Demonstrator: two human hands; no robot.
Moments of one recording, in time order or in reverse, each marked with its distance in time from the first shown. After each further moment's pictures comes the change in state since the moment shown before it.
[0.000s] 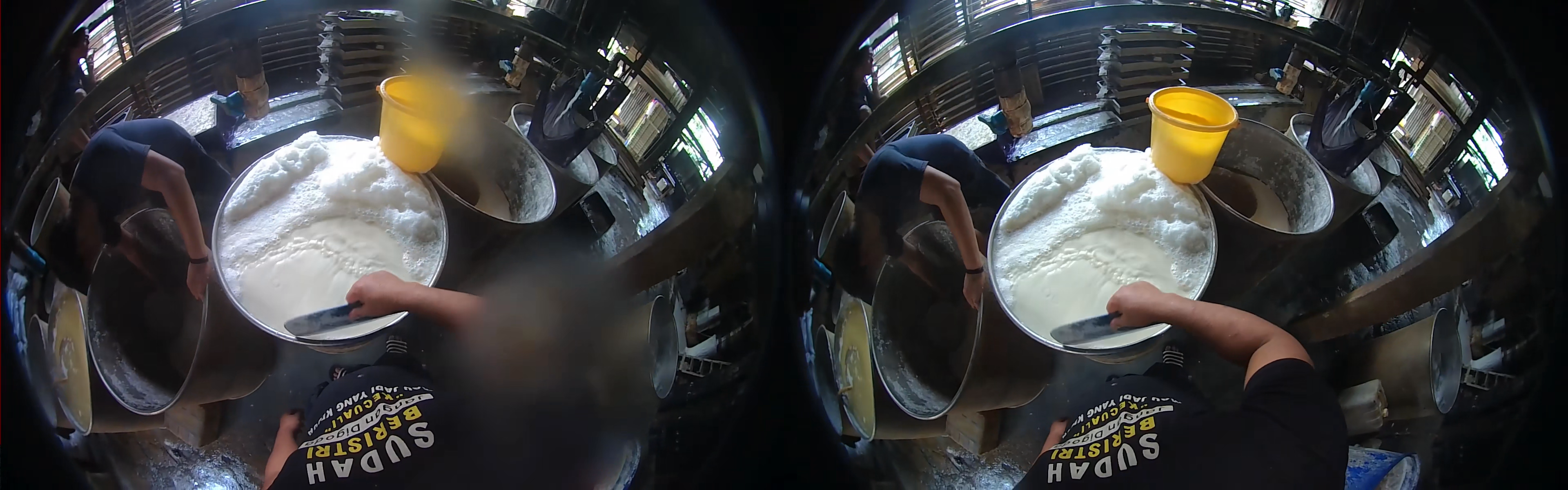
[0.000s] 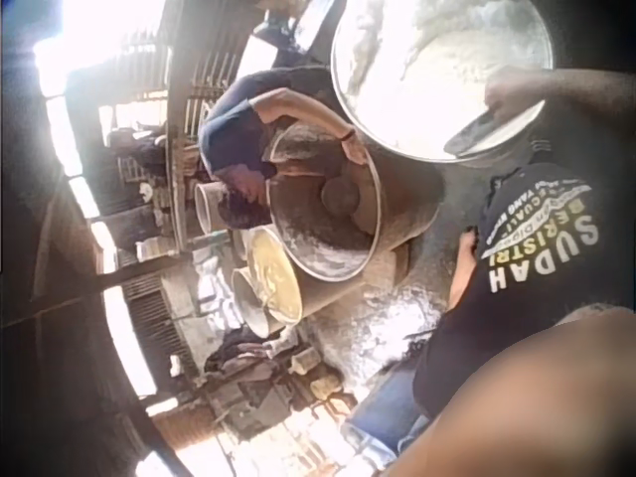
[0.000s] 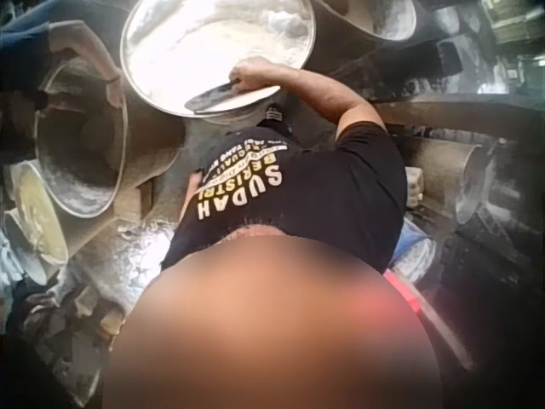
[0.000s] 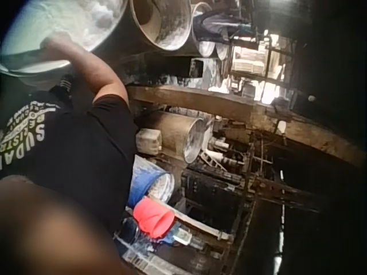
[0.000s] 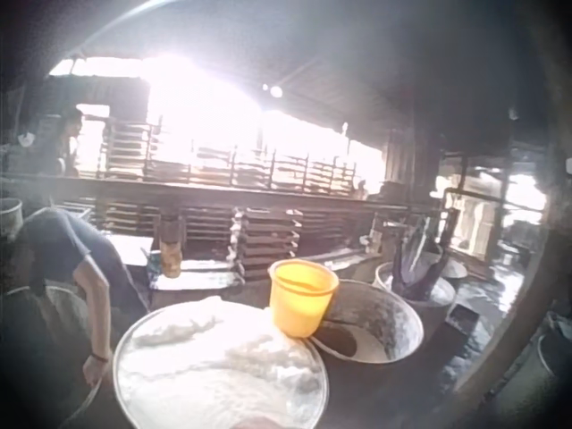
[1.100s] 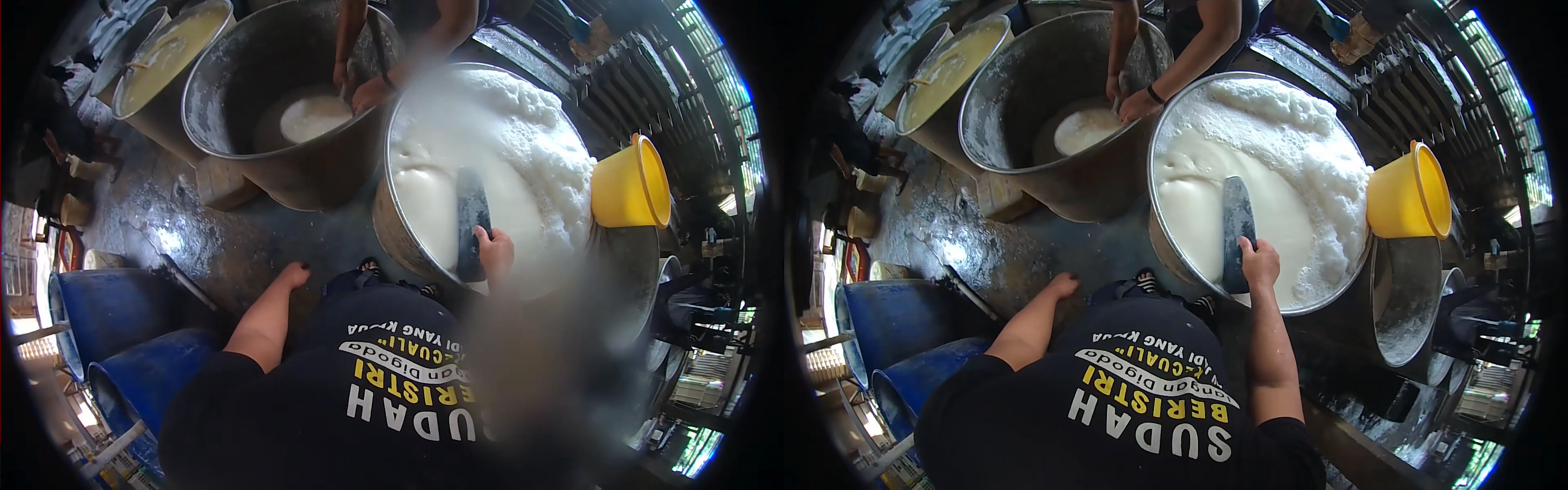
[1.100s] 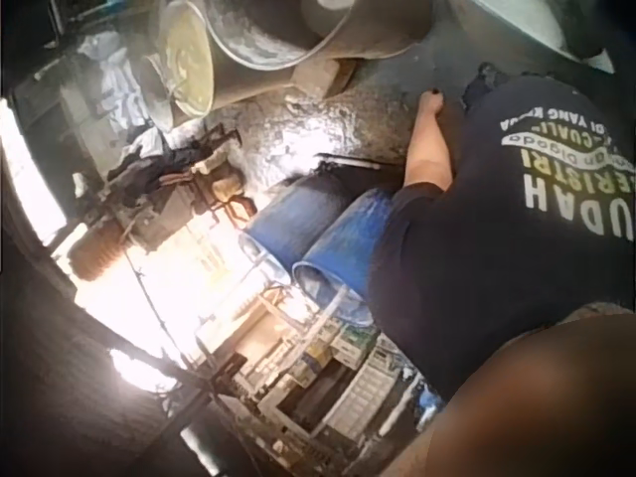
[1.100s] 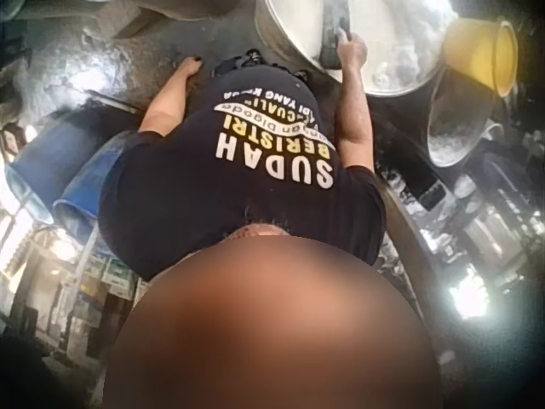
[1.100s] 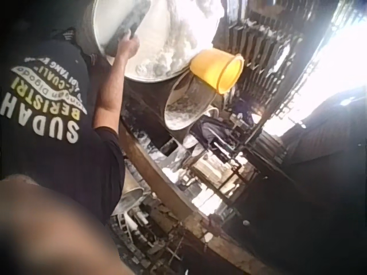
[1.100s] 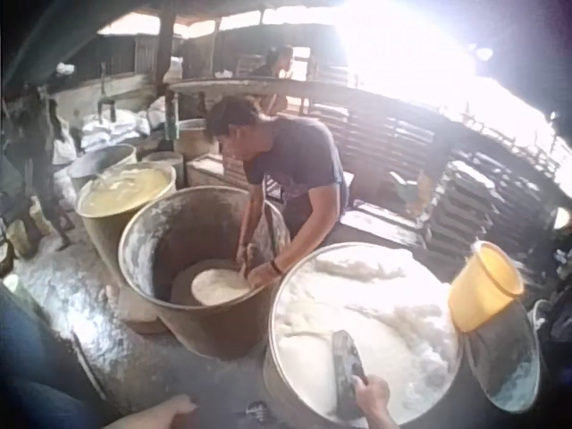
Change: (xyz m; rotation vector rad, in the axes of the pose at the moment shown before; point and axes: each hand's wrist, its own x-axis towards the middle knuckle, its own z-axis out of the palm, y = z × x) left_hand -0.011 -0.077 0.010 0.007 0.327 0.006; right_hand 0.086 0.043 0.110 0.082 0.387 0.419
